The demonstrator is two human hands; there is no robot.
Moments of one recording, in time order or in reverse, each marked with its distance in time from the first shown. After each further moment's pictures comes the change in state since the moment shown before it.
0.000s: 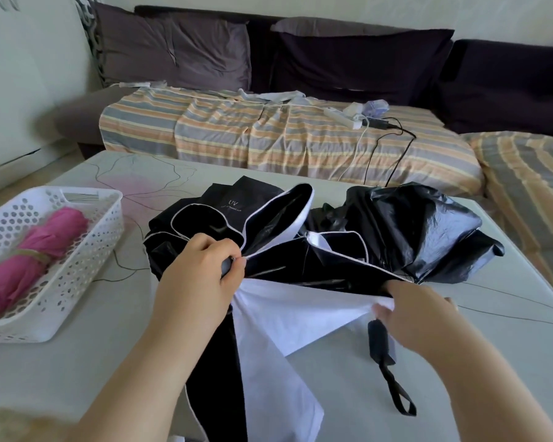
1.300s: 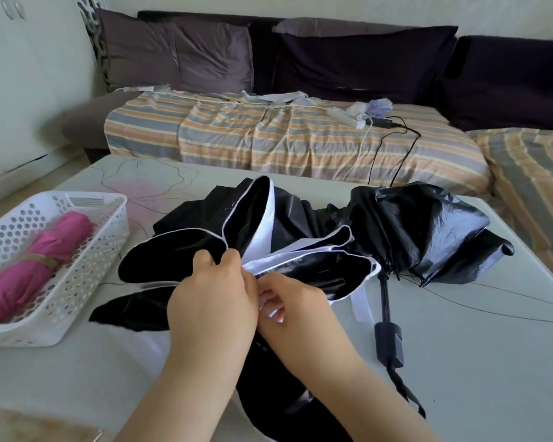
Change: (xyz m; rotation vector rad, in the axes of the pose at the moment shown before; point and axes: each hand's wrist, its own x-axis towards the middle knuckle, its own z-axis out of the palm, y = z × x) left_hand -0.012 0.027 0.008 0.270 0.179 -0.029; right_hand -0.024 -0.117 0.021 0.860 0.149 -0.489
